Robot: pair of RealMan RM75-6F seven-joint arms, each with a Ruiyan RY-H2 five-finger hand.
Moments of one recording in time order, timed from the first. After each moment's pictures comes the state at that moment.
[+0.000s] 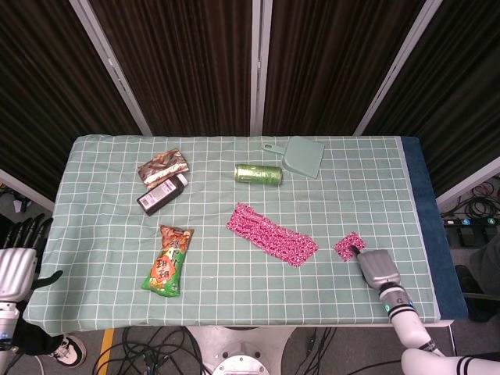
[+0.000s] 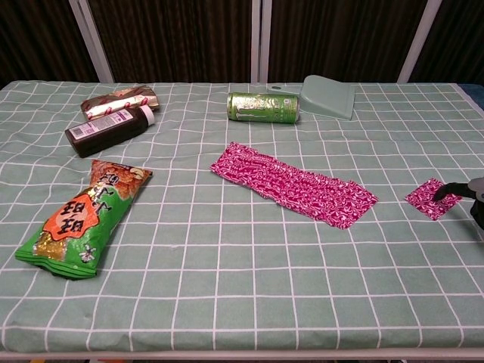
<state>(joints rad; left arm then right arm) -0.11 -1.16 -0.05 -1.50 1.46 1.45 0.05 0.52 -1.37 -0.06 -1.60 -0.88 1.00 -0.65</state>
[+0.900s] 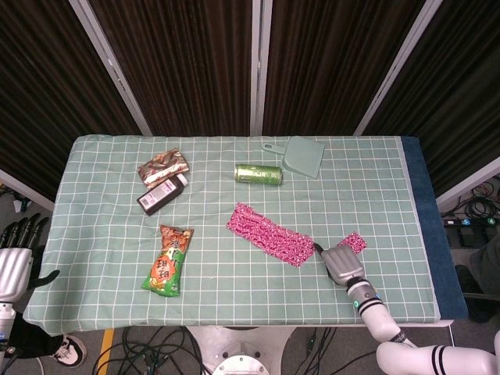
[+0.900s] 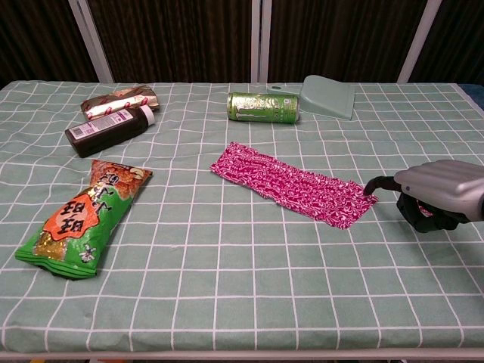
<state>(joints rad) -0.10 -1.15 -0.05 -1.49 1.46 1.46 0.03 0.62 -1.47 0.00 -1.67 -0.88 0.97 -0.71</state>
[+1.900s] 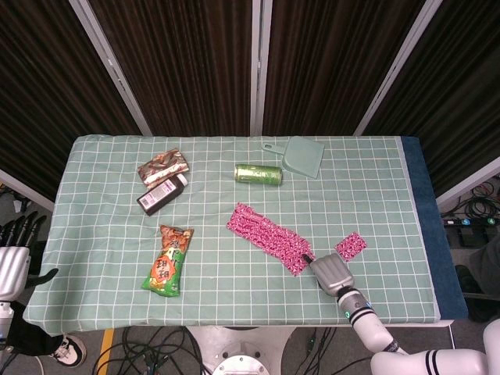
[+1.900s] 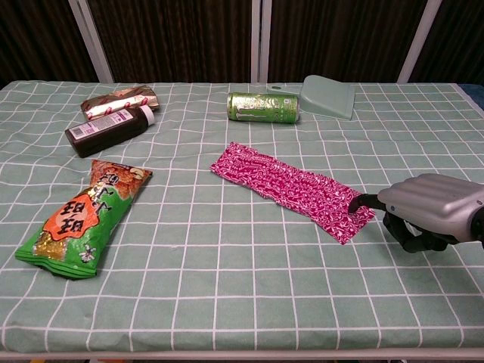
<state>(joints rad) -0.10 -1.14 -0.06 -1.50 1.46 1.46 0.03 0.65 -1.48 -0.08 -1.76 -0.87 1.05 -0.79</state>
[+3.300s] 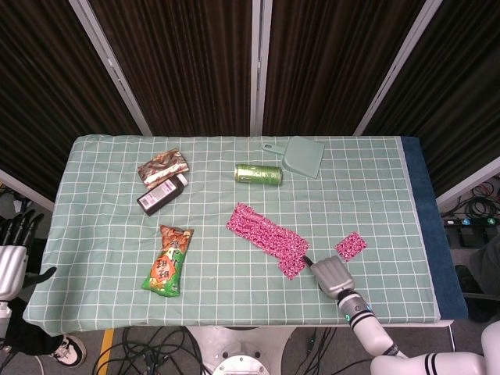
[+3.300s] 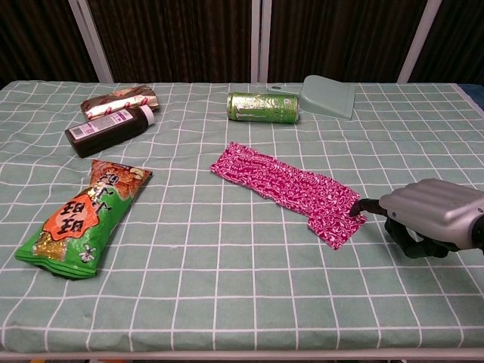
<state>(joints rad) -0.10 -1.13 -0.06 -1.51 1.46 1.47 0.02 0.63 -1.50 -0.09 -1.75 -0.89 1.06 -0.81</state>
